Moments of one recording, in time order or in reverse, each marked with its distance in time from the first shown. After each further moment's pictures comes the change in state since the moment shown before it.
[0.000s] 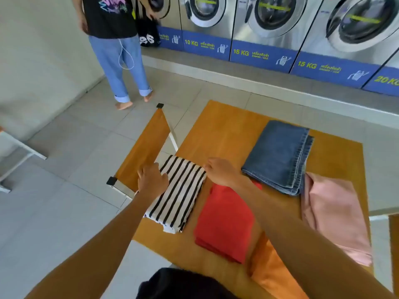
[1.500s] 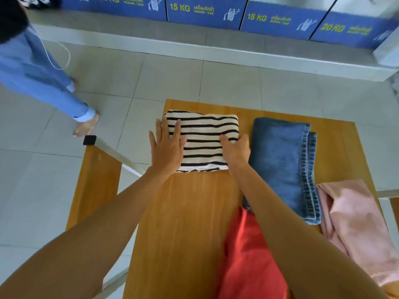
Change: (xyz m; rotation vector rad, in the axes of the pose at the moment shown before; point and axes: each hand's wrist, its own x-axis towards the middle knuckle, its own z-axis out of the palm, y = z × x) left_hand 0.248 0.173 0.073 0.142 0.124 0.705; right_hand 0.172 0.093 -0.067 0.846 0.820 0.770
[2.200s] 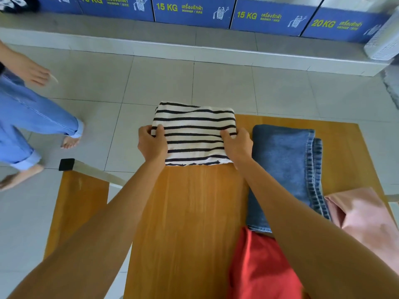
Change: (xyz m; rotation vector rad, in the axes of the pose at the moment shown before) left_hand 0.070 0.014 -0.013 -0.884 0.212 -0.679; right_hand 0.069 -0.015 0.011 -0.129 0.023 -0.142
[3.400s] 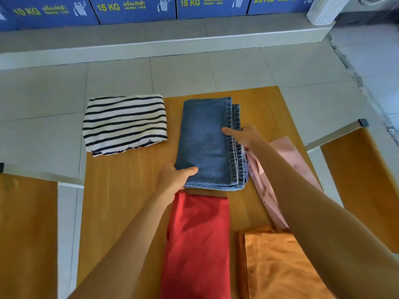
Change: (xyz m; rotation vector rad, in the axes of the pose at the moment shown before) left_hand -0.239 0.004 0.056 0.220 -0.715 -0.252; right_hand -0.004 0.090 -0.229 -0.175 -0.139 0.210
